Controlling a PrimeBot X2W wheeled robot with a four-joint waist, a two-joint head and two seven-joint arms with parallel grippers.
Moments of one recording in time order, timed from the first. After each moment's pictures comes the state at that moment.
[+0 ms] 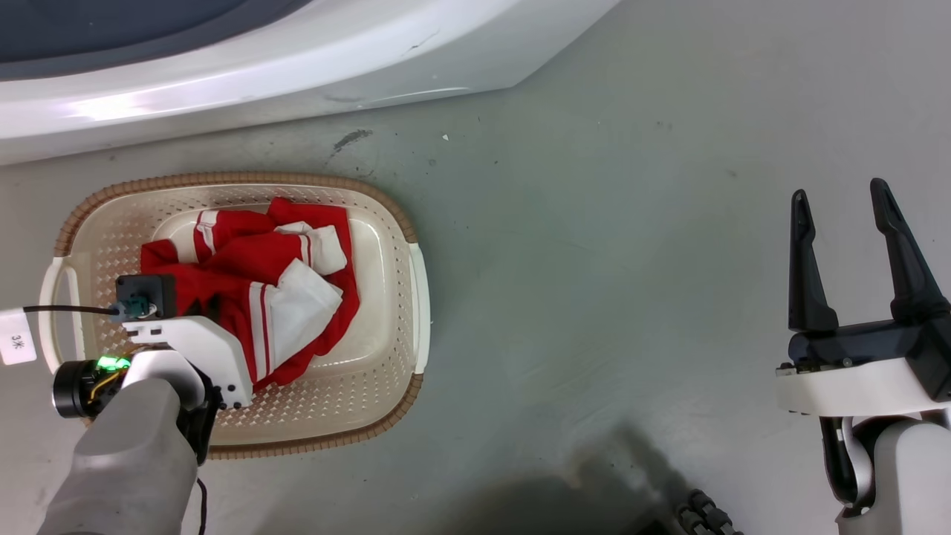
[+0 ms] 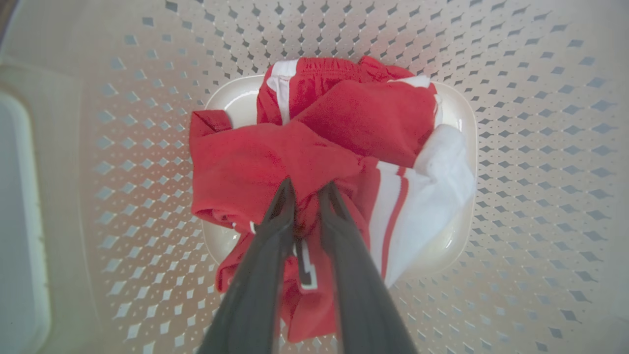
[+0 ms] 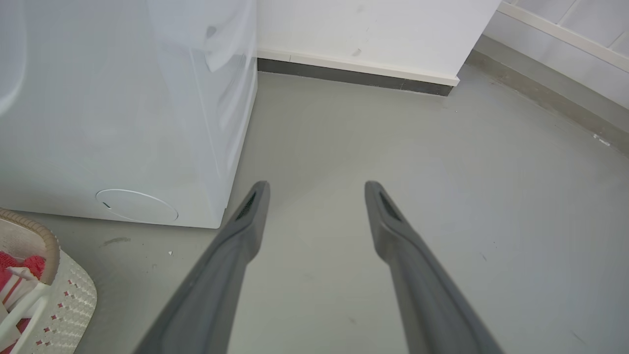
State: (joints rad) left arm -0.77 0.34 -0.53 1.25 -0.67 -0.07 -0.24; right arm -0.21 -0.05 -0.07 -0.06 -0.05 0.13 -0.26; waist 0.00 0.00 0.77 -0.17
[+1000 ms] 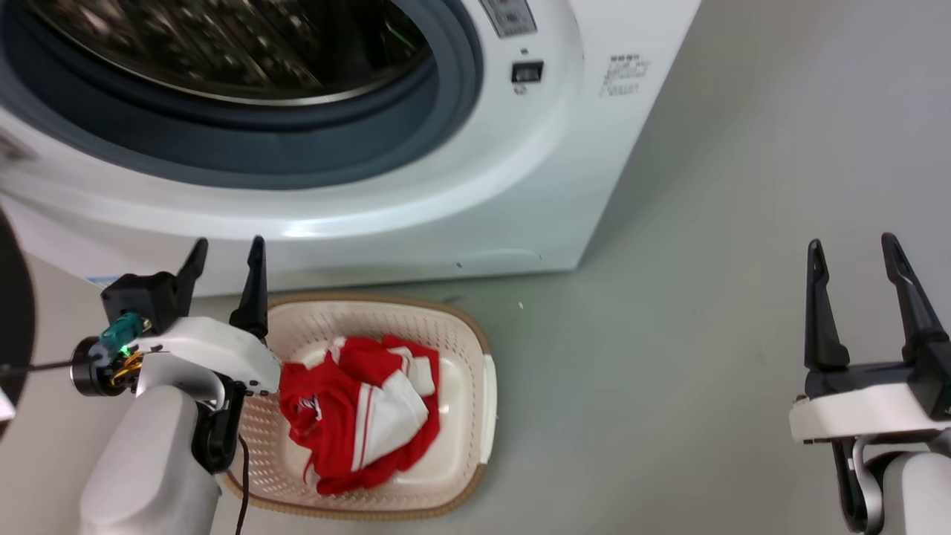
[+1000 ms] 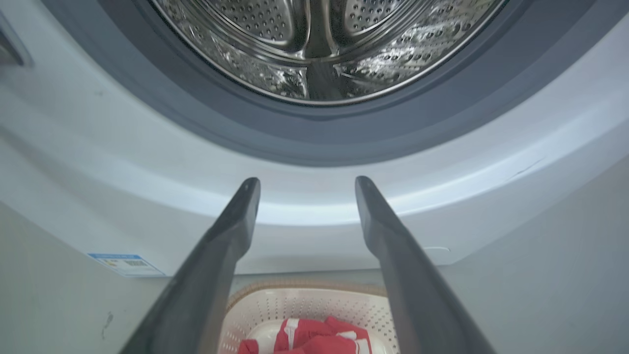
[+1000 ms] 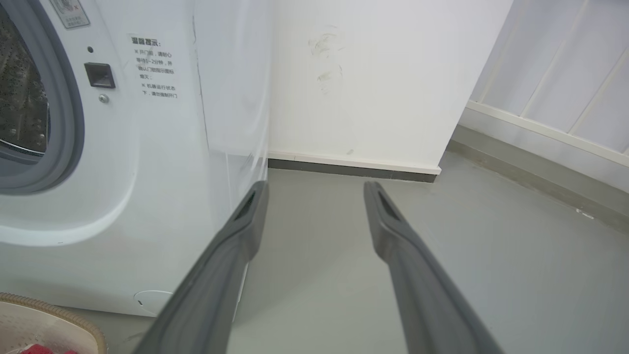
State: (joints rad) left arm -0.48 0.32 -0.21 0.60 -0.48 -0.04 -0.26; right arm -0.16 -0.05 -0.14 0.03 -0.08 0.13 -0.26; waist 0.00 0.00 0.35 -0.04
